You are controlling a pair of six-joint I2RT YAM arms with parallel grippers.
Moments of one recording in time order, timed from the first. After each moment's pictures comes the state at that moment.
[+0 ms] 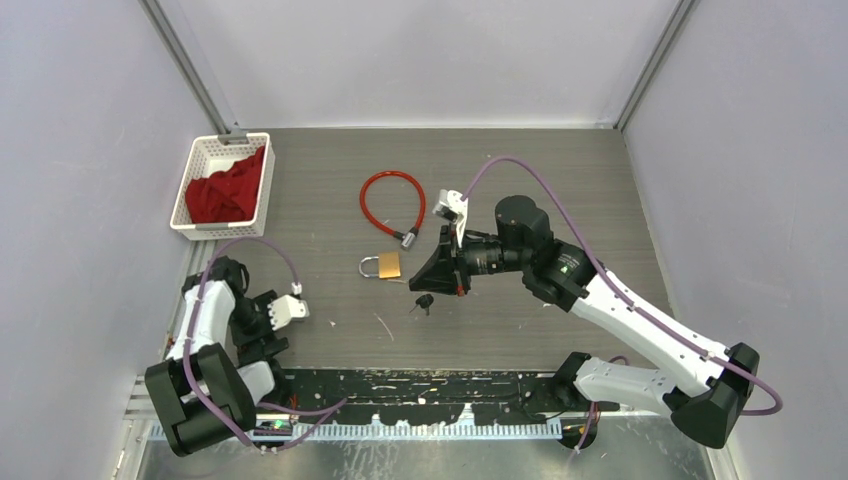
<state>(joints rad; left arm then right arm) 0.38 1.10 0.58 -1.14 0.16 1.55 0.81 1.05 1.02 -0.25 -0.70 0.25</state>
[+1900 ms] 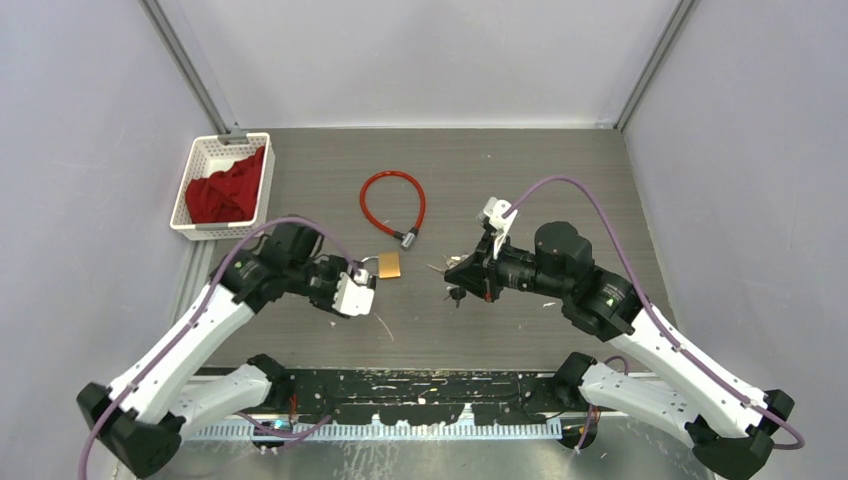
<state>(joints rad) -0.58 0.99 0.97 -0.96 0.52 1.23 0.81 0.80 0.94 -0.40 -0.36 0.19</state>
